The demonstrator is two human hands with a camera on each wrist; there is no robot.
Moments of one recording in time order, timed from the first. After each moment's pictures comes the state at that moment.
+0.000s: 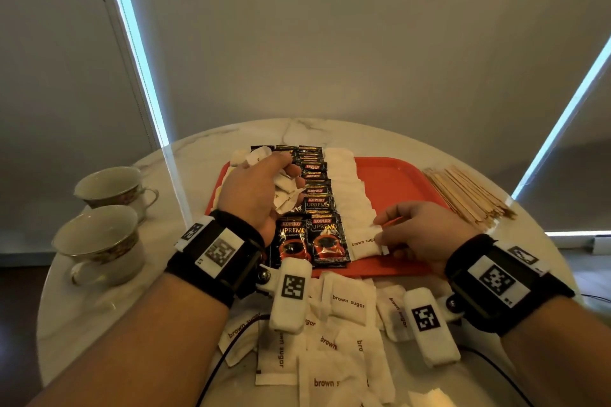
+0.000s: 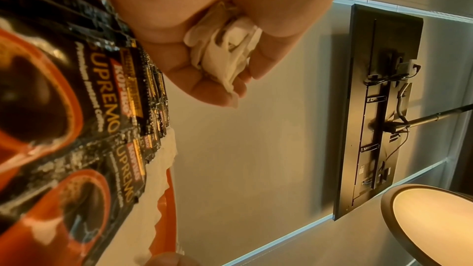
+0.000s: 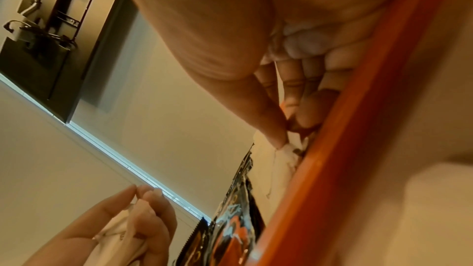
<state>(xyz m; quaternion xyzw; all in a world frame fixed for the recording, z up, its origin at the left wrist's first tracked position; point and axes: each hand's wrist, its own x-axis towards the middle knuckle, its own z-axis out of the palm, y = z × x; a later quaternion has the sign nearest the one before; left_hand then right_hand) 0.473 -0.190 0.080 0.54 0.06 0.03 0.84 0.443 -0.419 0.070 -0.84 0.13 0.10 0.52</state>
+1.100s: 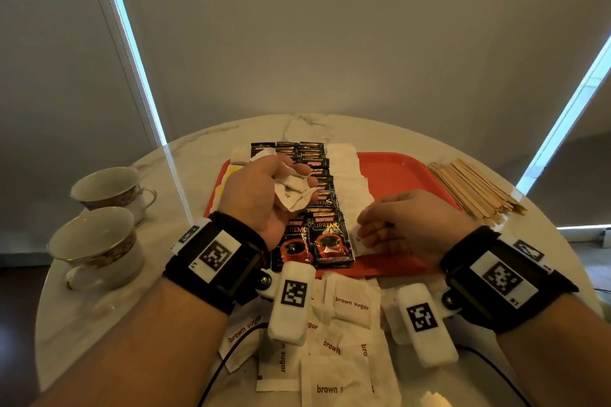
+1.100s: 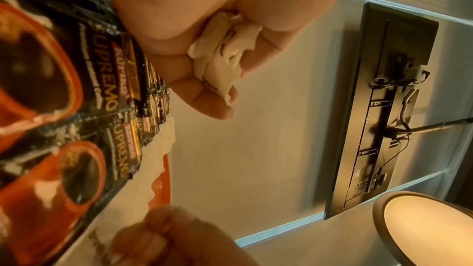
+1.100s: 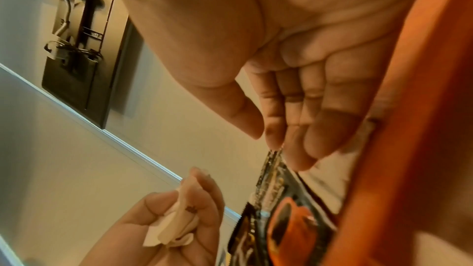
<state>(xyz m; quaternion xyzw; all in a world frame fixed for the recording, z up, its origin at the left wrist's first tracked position) 0.469 -0.193 0.081 0.47 0.05 -0.03 0.88 0.441 -0.394 0.084 -0.78 0.09 0.12 0.60</state>
